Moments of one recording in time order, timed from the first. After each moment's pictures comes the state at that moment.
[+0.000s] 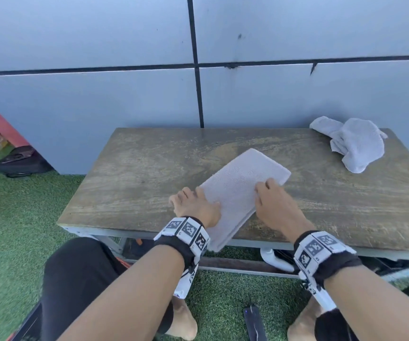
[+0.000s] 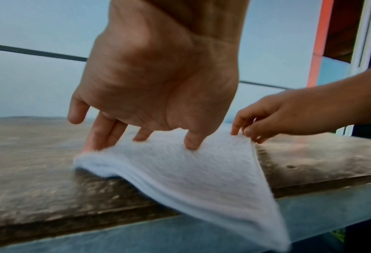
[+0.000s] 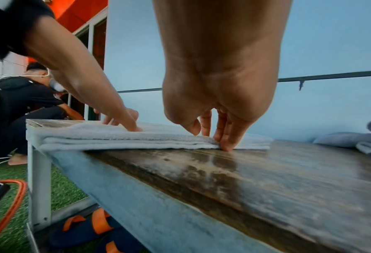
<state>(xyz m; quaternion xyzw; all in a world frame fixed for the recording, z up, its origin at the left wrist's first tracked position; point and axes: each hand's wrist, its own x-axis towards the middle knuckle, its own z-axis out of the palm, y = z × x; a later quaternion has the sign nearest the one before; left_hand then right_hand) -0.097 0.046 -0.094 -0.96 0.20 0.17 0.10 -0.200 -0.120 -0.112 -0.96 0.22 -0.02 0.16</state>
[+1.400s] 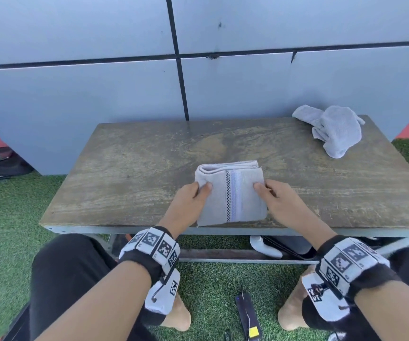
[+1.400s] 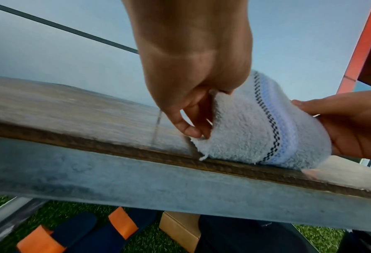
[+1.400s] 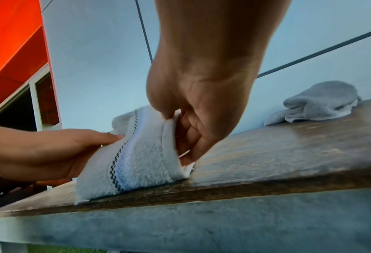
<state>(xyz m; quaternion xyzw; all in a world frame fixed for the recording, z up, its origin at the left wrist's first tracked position) -0.111 0.068 -0.102 -0.83 0.32 0.19 -0.41 -0.259 -0.127 -0.093 -0.86 0.20 -0.09 0.47</state>
